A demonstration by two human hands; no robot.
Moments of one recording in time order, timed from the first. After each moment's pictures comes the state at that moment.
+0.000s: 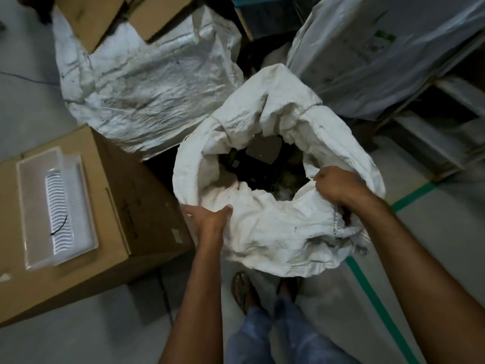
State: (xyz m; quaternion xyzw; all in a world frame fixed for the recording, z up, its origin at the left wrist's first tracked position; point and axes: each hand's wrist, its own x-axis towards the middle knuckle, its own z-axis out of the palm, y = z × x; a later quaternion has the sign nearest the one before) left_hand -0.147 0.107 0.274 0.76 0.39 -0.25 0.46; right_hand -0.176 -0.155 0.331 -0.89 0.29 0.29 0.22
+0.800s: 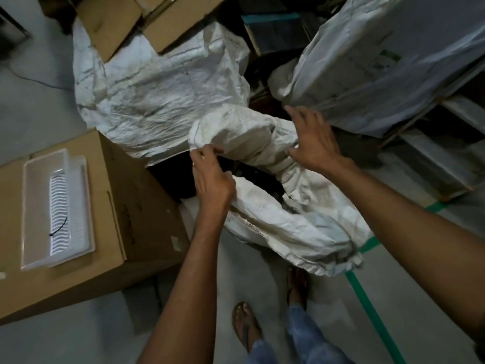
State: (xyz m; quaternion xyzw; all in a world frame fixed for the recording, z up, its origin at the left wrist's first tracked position) left_hand -0.092 0.072 0.317 0.94 0.02 -0.01 0.35; right_hand -0.072 -0.167 0.307 -0.99 0.05 0.02 0.12
